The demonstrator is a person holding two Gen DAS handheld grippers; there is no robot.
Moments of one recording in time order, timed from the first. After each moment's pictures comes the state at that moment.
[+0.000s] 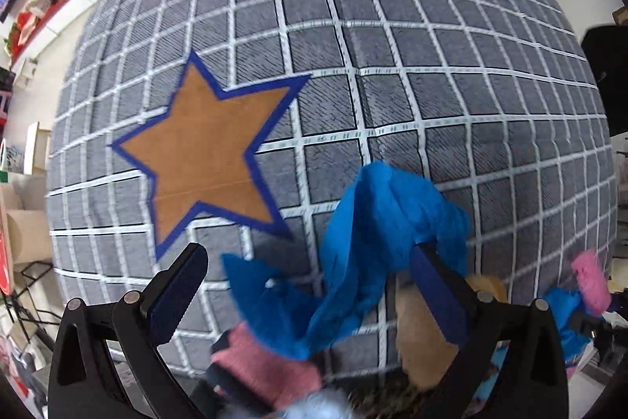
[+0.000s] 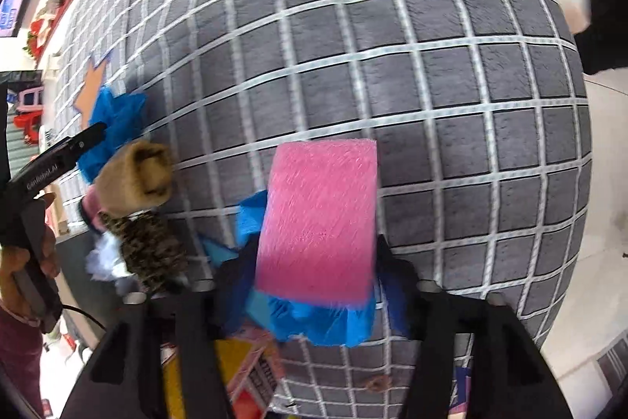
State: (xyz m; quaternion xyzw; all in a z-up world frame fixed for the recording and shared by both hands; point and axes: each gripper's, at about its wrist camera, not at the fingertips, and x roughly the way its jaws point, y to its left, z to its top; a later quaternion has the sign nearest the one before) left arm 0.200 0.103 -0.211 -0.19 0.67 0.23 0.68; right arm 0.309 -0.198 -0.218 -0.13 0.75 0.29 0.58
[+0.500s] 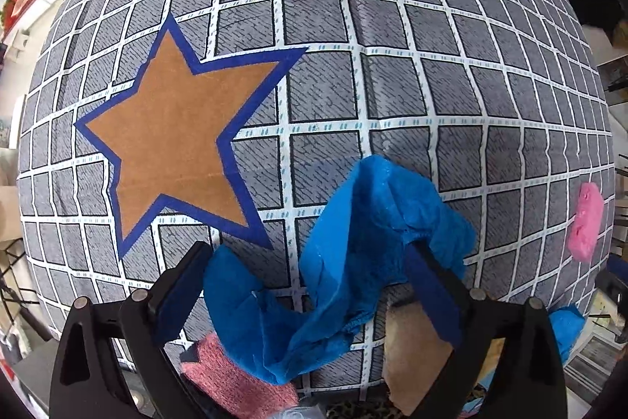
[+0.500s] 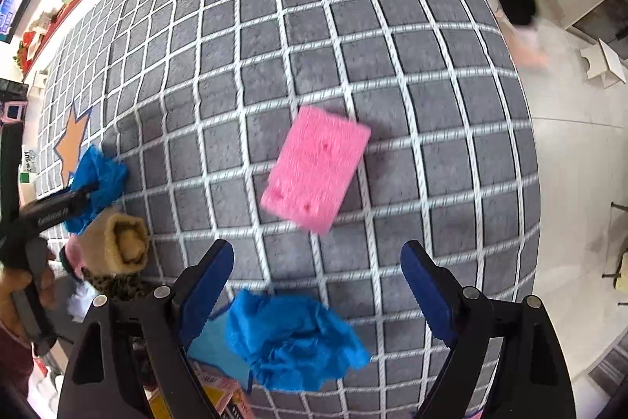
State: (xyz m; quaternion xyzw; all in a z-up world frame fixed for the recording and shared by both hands) left arm 0.188 0.125 -0.239 -0.24 0.68 0.22 0.66; right arm 0.366 -0.212 -0.203 -0.14 0.69 0.27 0.66
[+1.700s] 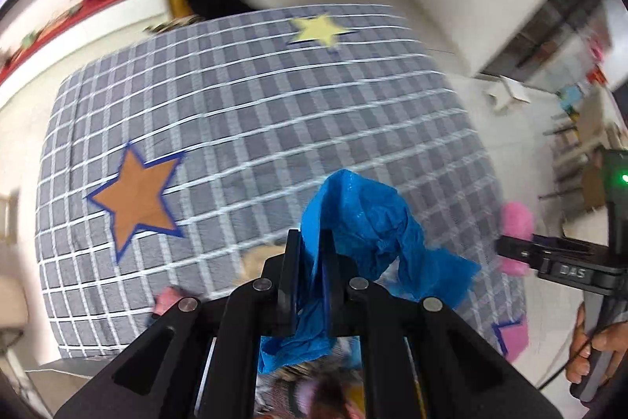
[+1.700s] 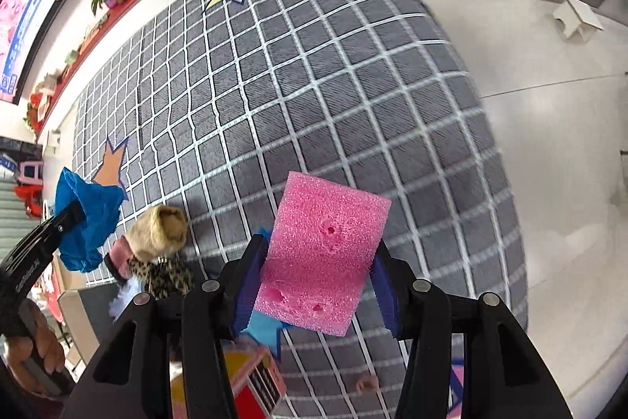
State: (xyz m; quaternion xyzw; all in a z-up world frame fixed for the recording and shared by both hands) left arm 0.210 0.003 -0.086 -0.17 0.57 0.09 0.80; right arm 0.339 -0.305 -0.101 -0.04 0.67 0.24 0.71
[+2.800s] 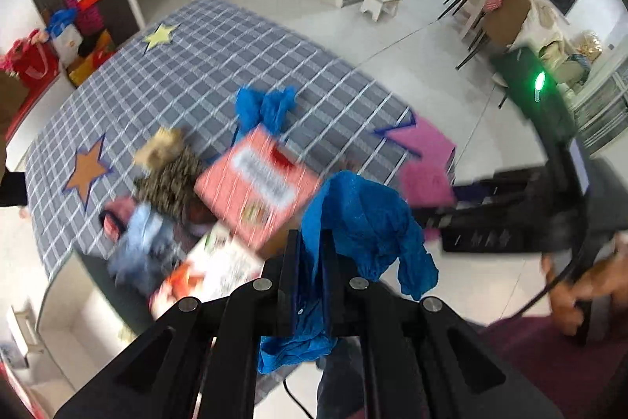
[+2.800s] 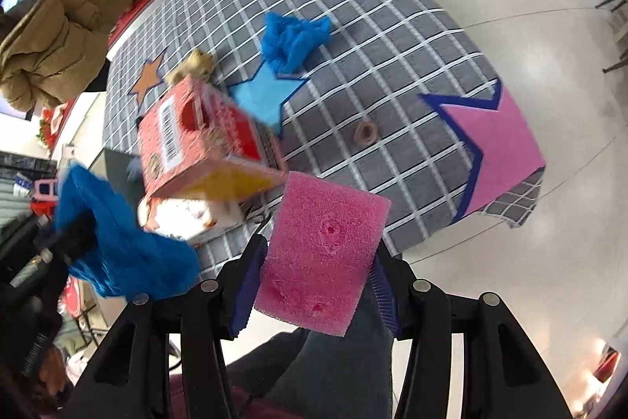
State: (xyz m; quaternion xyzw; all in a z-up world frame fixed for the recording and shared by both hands) left arm -0.001 -0.184 -0.008 -0.01 0.58 -0.09 0.81; right arm 0.075 -0.375 -0.086 0.03 0.67 0.22 0.71
